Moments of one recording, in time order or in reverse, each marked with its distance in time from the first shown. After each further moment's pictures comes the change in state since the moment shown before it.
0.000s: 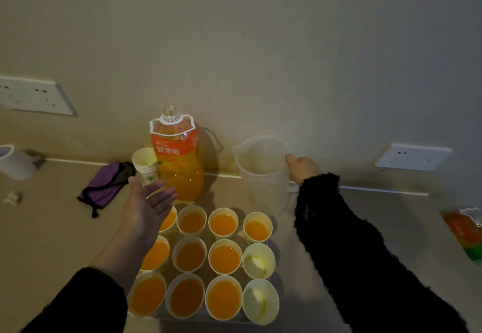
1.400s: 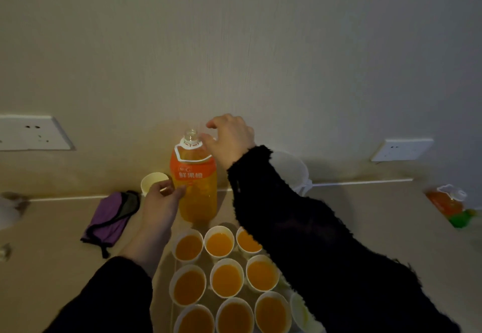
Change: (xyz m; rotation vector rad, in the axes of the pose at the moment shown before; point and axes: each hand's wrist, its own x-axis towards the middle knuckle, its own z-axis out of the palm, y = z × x) left_hand 0.063 0.052 -0.012 0.476 -0.016 0.163; right_hand -0.063 -0.220 0.064 -0.264 0.282 -0.480
